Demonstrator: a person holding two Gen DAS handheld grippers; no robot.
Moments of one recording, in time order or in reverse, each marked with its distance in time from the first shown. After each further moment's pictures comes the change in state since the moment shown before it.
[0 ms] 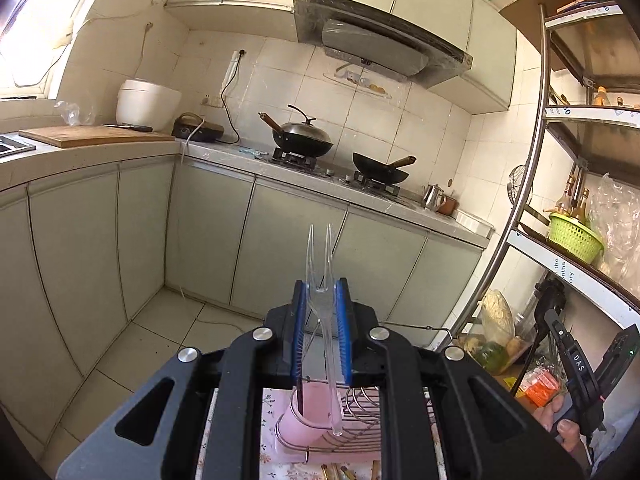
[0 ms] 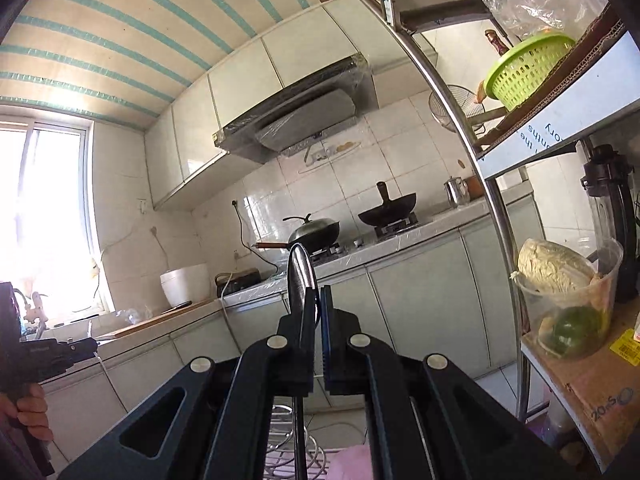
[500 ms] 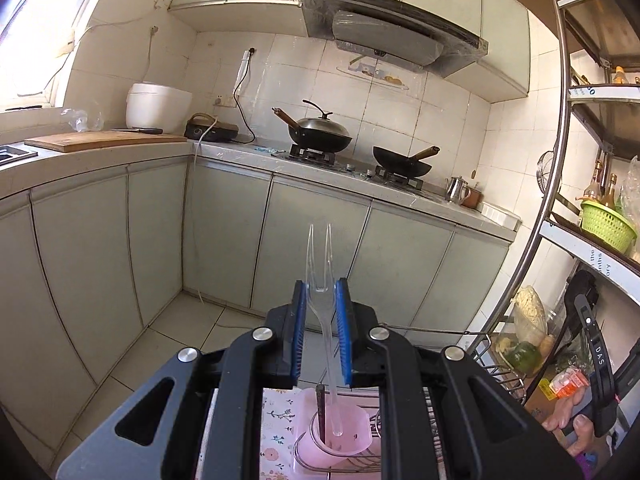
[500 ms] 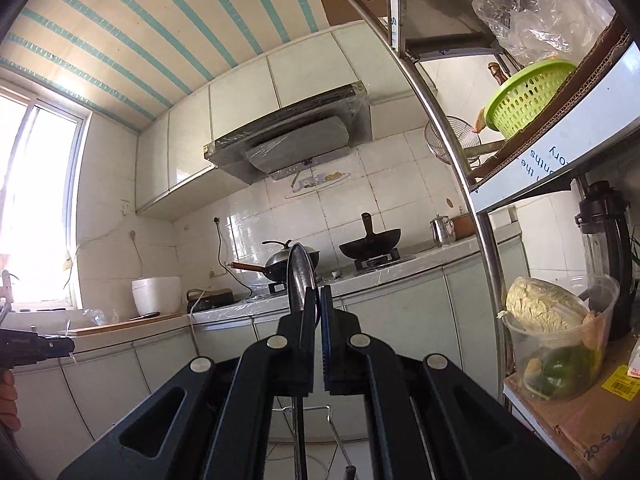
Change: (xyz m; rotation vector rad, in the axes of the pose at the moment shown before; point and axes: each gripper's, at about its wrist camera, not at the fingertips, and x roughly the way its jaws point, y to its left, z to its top) left arm 0.052 0.002 -0.008 0.036 0.017 0.084; right arm 0.035 -0.009 -0.018 -0.111 -0.112 -0.073
